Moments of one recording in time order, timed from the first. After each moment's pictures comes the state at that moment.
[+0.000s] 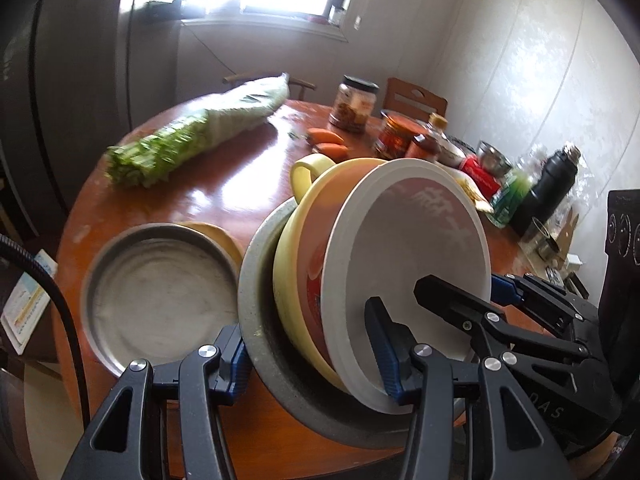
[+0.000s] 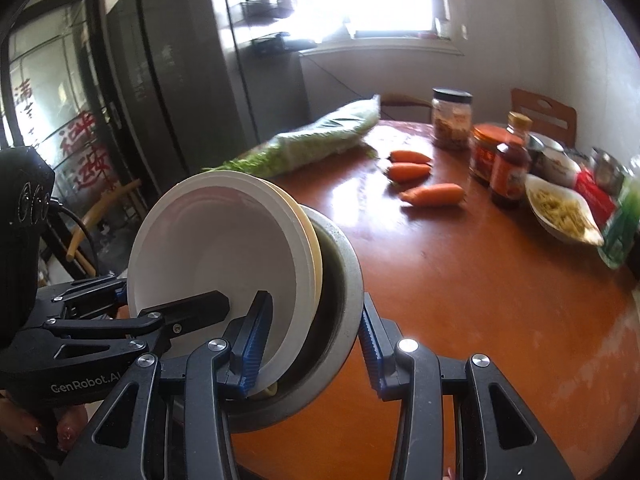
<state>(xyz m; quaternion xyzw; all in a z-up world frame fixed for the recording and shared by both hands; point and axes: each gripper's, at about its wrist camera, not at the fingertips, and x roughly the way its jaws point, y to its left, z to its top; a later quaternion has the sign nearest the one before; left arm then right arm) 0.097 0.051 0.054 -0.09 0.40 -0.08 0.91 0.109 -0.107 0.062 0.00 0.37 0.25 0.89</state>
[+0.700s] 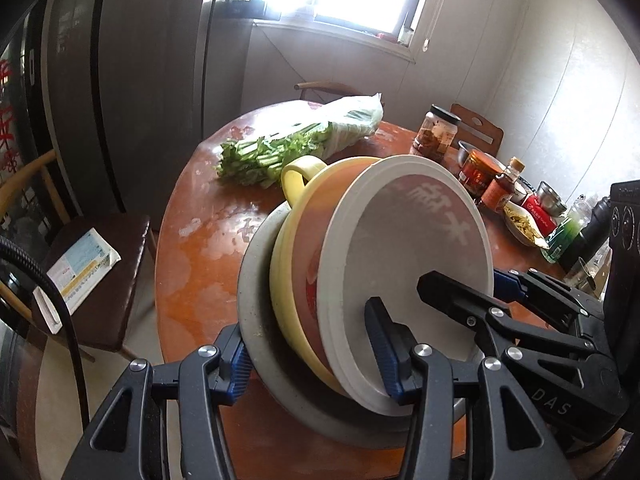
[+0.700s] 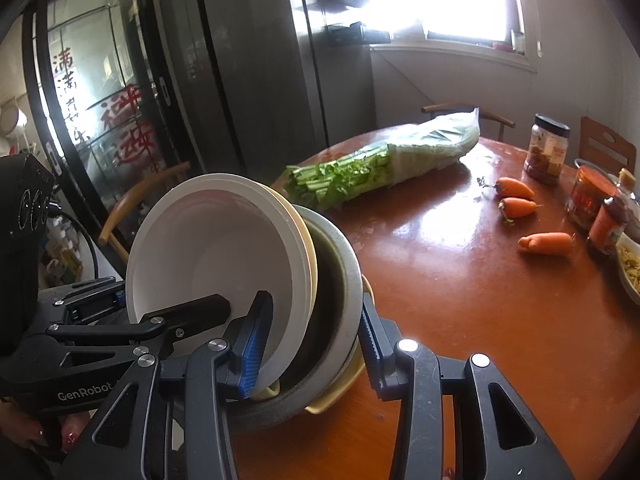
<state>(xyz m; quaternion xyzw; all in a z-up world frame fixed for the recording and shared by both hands) 0.092 0.166 0.043 -0.12 0.40 0.00 0.91 0.135 0.016 0.054 -0.02 0.37 0.33 0.87</state>
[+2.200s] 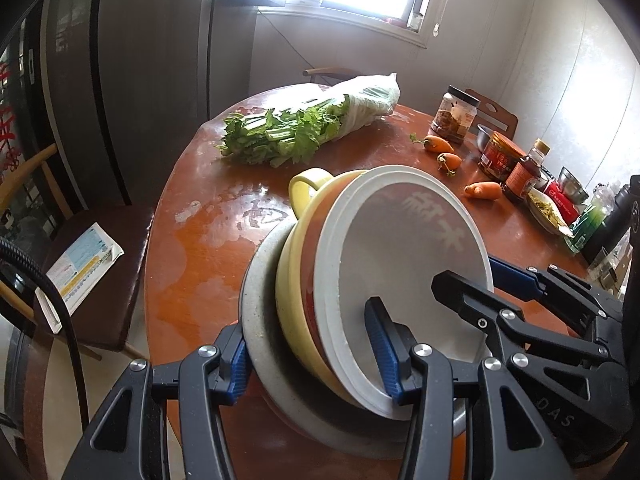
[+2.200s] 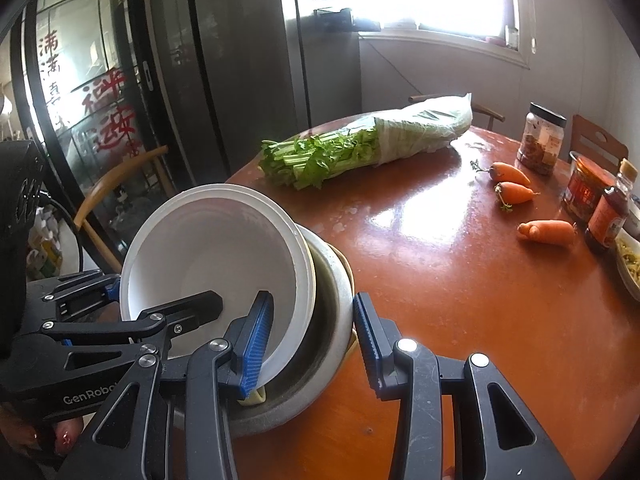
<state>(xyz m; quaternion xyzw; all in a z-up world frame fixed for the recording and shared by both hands) 0.115 0.169 0.007 -0.11 0.42 0.01 0.90 0.143 0.027 0.022 -0.05 0.37 0.30 0.88</state>
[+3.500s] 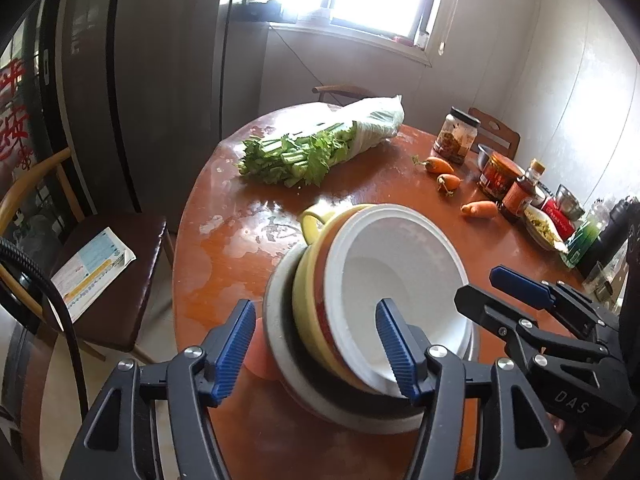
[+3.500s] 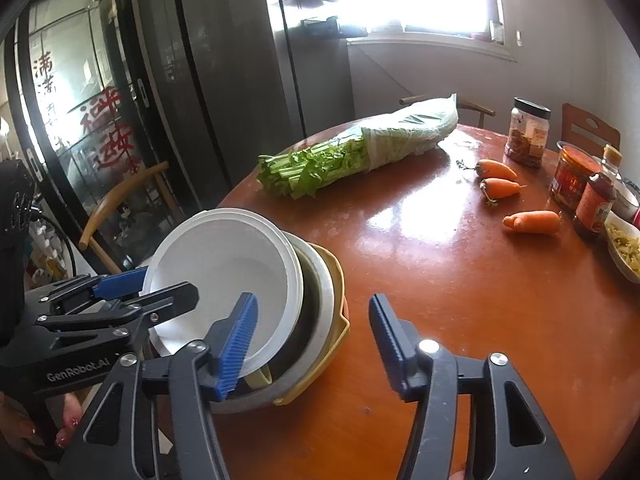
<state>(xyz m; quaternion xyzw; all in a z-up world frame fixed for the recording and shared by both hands) 0.089 0.177 0.034 -0.12 0.39 0.03 0.91 0.129 0.002 0.041 -0.01 0.37 0.29 0.88</state>
